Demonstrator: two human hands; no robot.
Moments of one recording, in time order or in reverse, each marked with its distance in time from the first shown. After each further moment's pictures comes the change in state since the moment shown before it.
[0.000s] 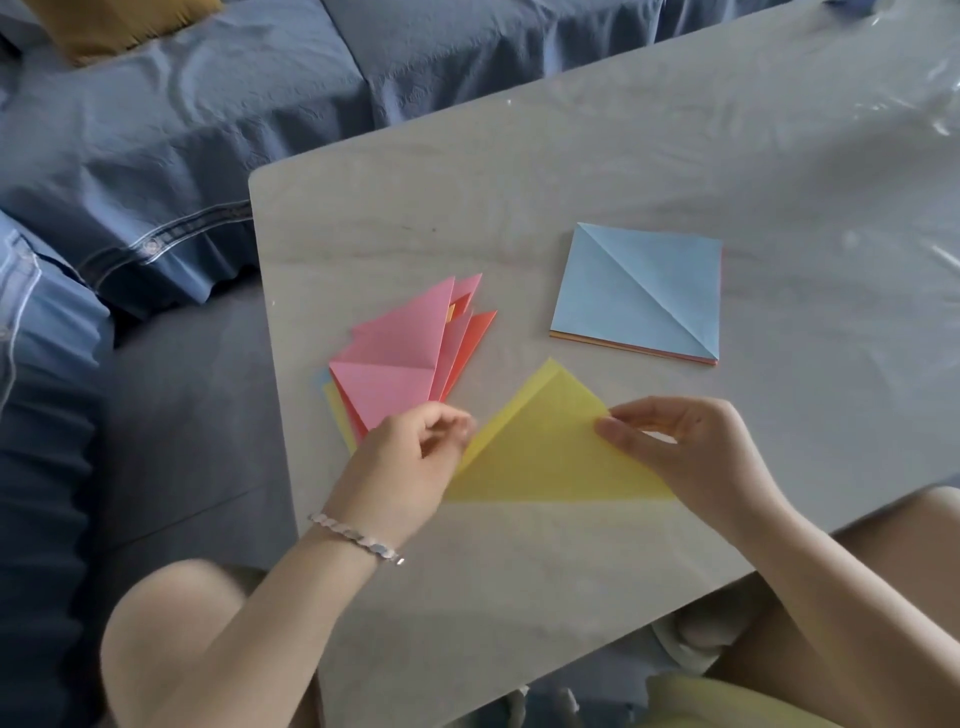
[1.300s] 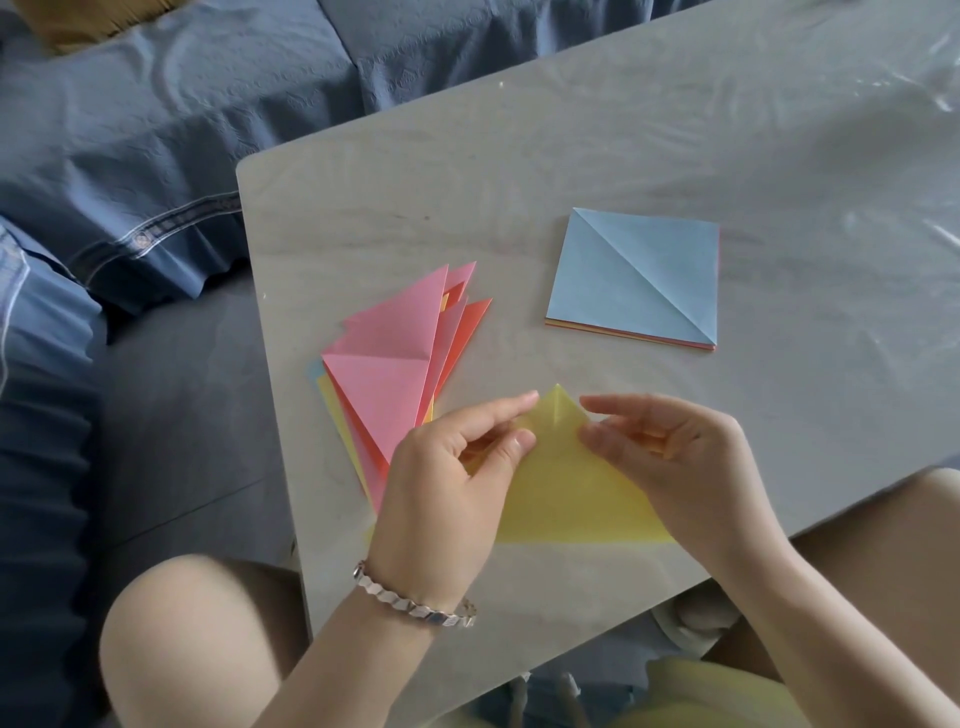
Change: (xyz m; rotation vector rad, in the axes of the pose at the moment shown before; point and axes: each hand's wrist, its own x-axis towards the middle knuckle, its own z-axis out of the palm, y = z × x) left_hand -0.034 0.039 0.019 -0.253 0.182 0.245; right_hand -0.029 -0.030 0.016 0.225 0.029 0.033
